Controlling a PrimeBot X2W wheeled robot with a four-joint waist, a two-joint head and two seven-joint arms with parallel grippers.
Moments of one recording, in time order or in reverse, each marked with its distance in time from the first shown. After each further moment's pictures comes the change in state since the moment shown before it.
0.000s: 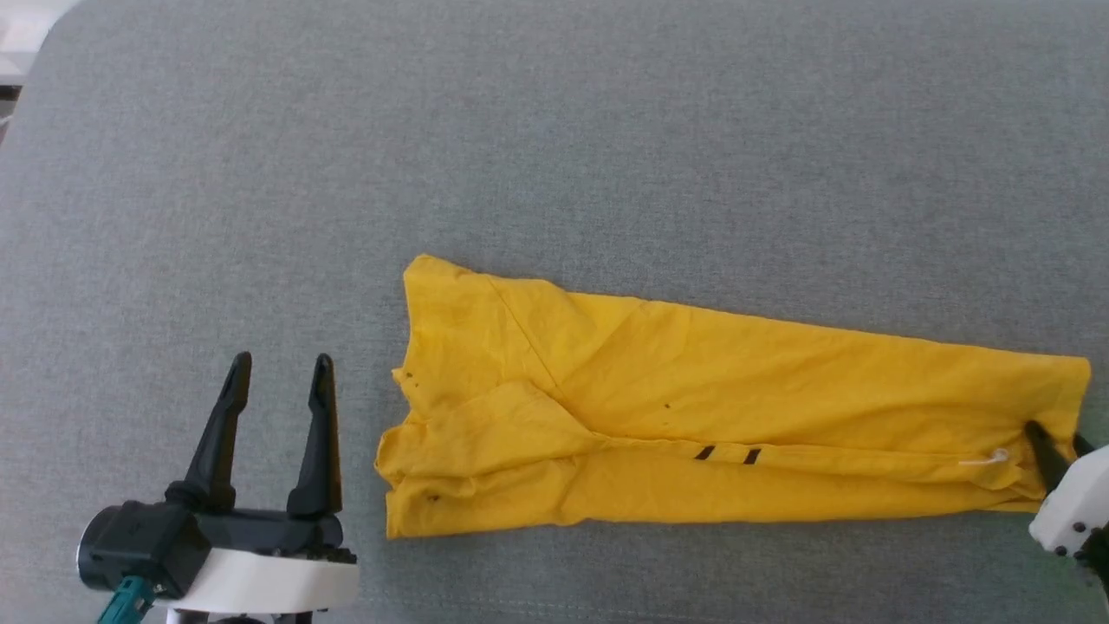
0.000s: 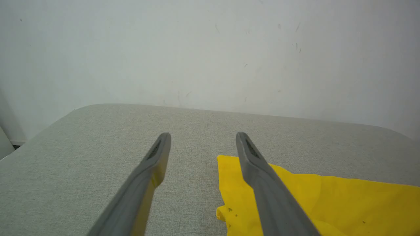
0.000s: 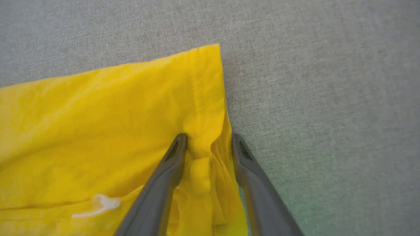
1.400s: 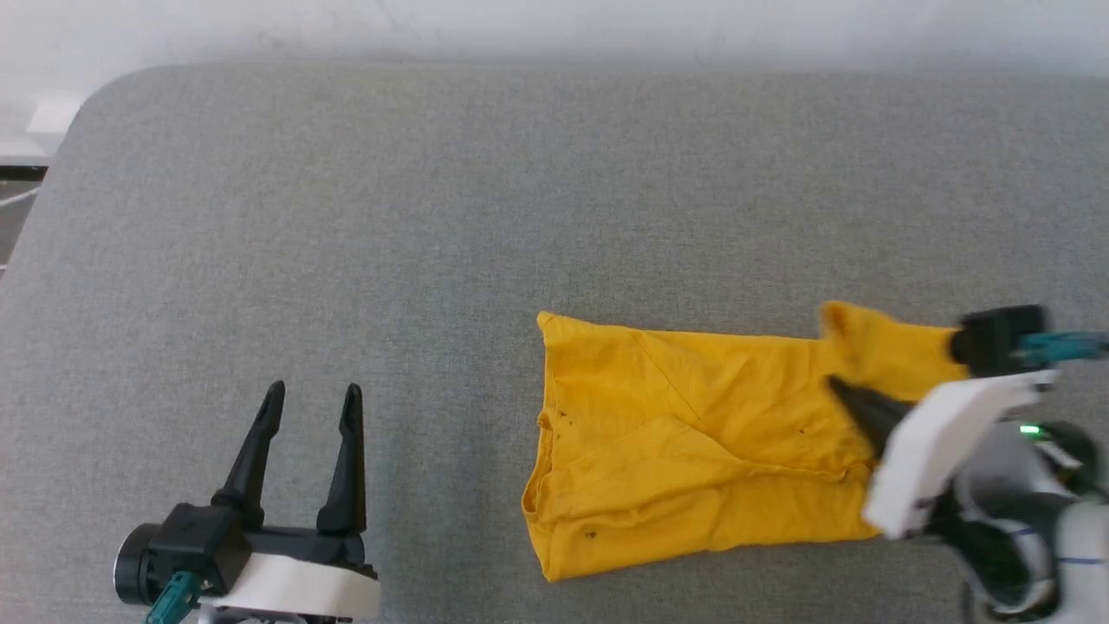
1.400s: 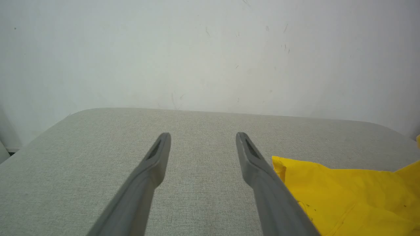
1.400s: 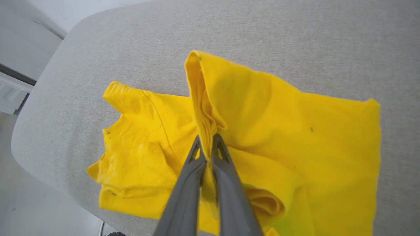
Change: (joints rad) left arm -0.007 -0.064 0.025 0.123 0.087 -0.052 0.000; right arm -0.016 0.046 0.337 -0.330 0.154 0.000 0.261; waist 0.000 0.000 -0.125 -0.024
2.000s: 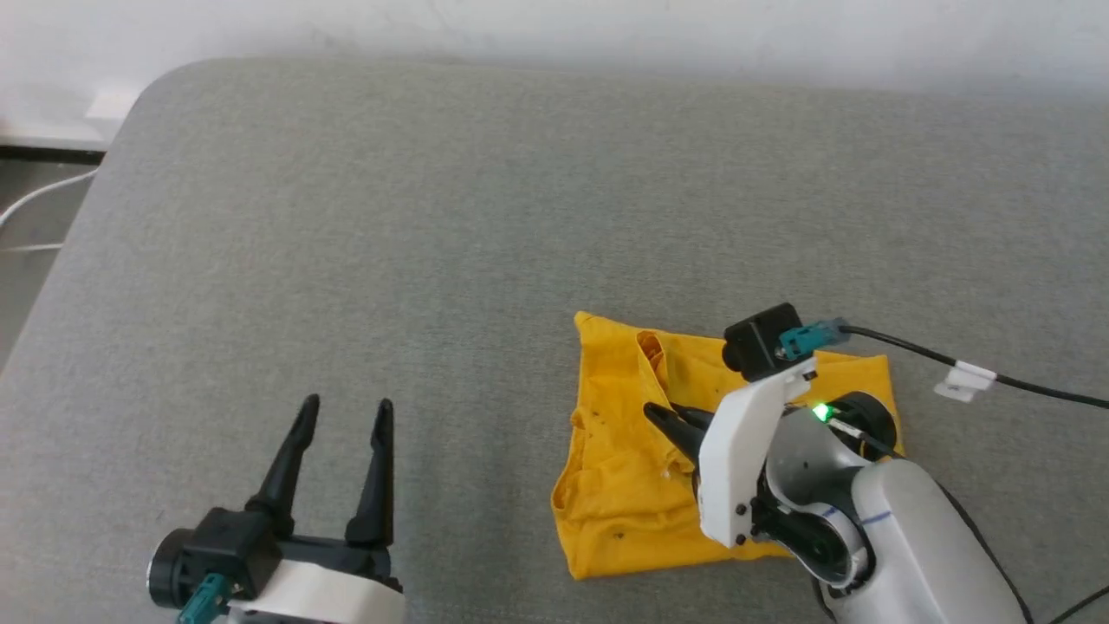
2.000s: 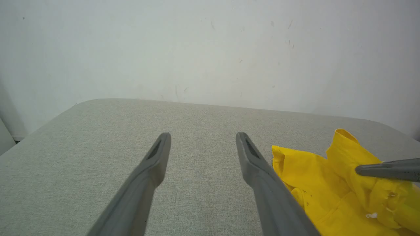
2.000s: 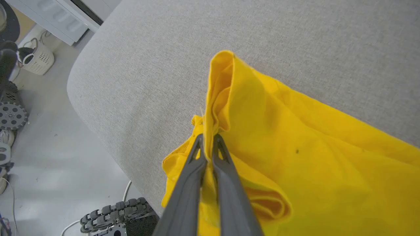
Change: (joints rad) left arm 0.007 -0.009 -0.038 0.031 -0.003 -0.010 0.000; right arm -0.167 0.040 0.365 0.271 0.023 0.000 -0.099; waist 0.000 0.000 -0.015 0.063
